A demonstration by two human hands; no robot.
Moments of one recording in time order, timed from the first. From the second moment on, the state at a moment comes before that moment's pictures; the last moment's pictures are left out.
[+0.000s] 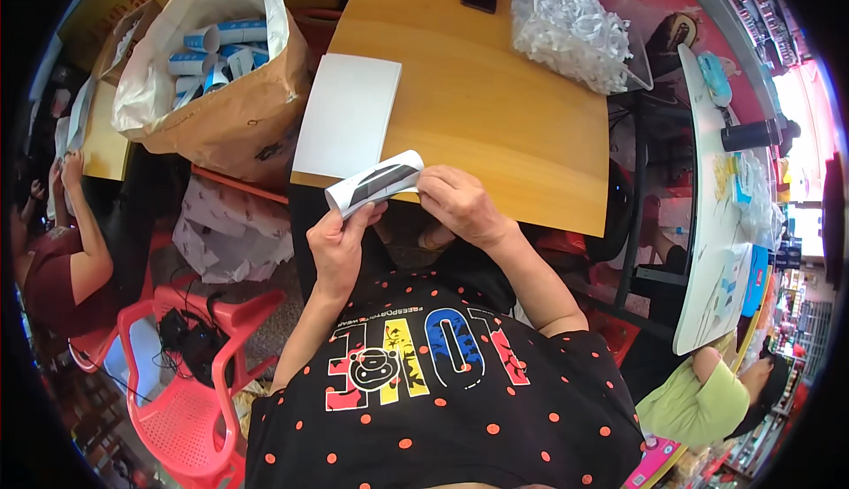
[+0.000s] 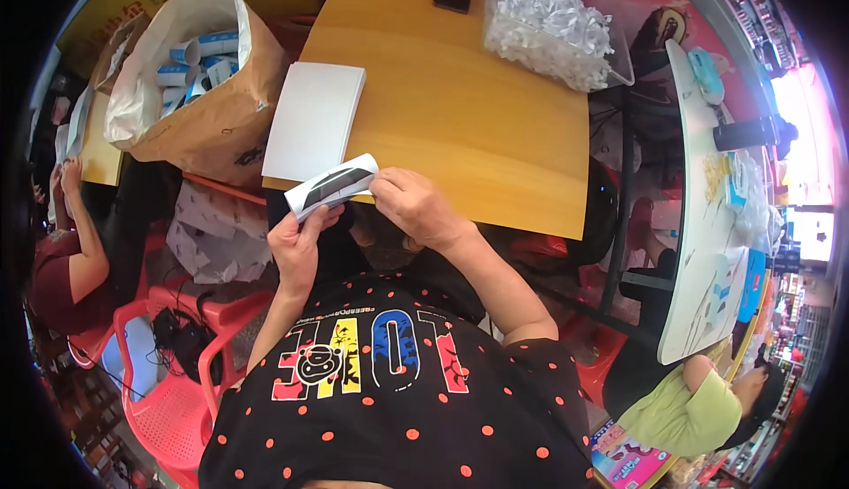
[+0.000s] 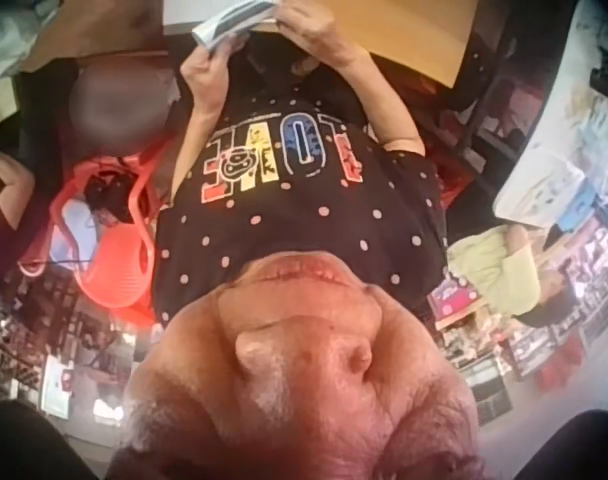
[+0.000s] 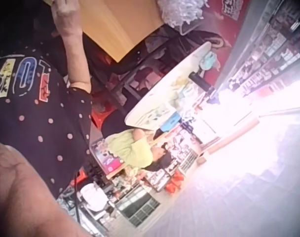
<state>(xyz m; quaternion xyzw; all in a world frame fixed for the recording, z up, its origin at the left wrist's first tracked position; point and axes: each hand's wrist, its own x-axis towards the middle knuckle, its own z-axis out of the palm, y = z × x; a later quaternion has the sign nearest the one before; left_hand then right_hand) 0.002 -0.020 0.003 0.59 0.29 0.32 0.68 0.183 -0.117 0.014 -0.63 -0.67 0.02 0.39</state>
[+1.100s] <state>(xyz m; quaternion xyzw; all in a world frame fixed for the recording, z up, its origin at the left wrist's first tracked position) 0.008 -0.030 -0.008 0.73 0.26 0.41 0.48 0.176 -0.121 0.000 -0.67 -0.62 0.04 0.40</state>
